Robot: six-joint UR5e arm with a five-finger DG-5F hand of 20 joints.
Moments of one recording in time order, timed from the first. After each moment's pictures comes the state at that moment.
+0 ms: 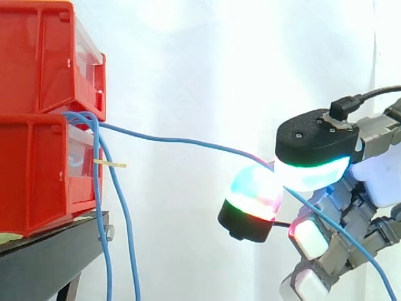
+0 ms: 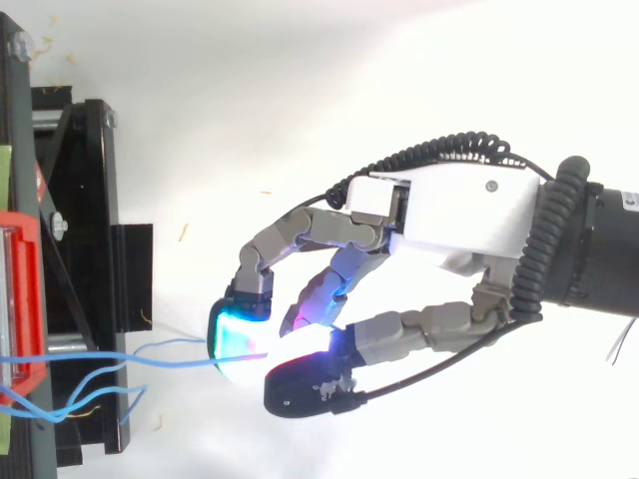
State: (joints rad) arm 0.22 -2.24 -1.09 -3.30 -1.23 0.02
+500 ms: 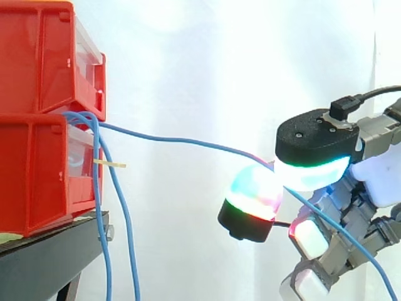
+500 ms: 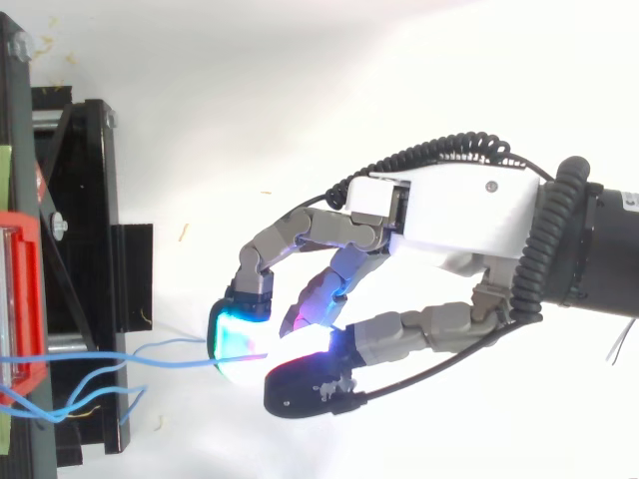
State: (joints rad) arm 0.22 -2.24 -1.09 -3.30 -1.23 0.02
